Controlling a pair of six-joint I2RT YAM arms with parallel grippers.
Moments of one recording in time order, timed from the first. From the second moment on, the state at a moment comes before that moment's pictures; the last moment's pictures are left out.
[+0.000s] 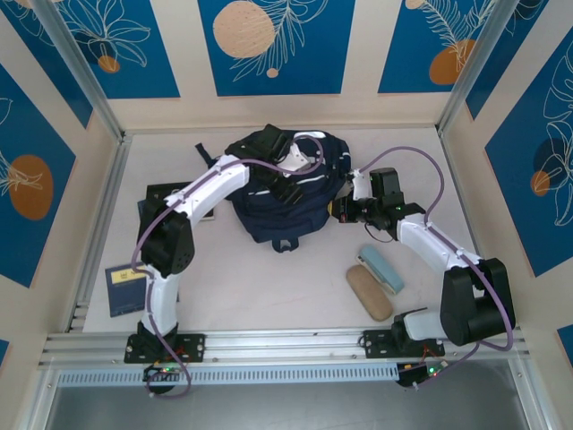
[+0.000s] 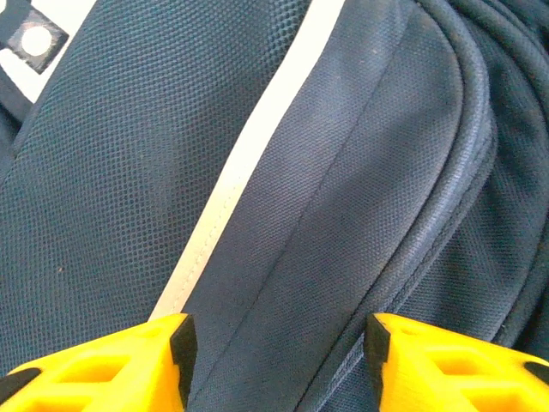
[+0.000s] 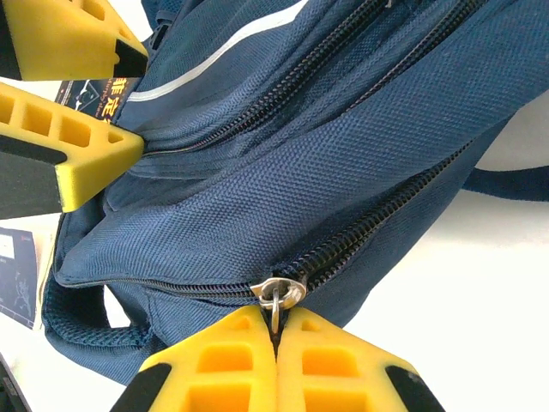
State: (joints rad) left arm -0.62 2.06 1.89 -0.90 0.23 0.29; right arm 0.24 1.35 0.83 -0.27 -0.54 0.30
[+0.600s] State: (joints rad) left arm -0.62 2.11 1.94 -0.94 0.28 0.37; right arm 0.24 1.35 0.84 -0.30 -0.53 0.29
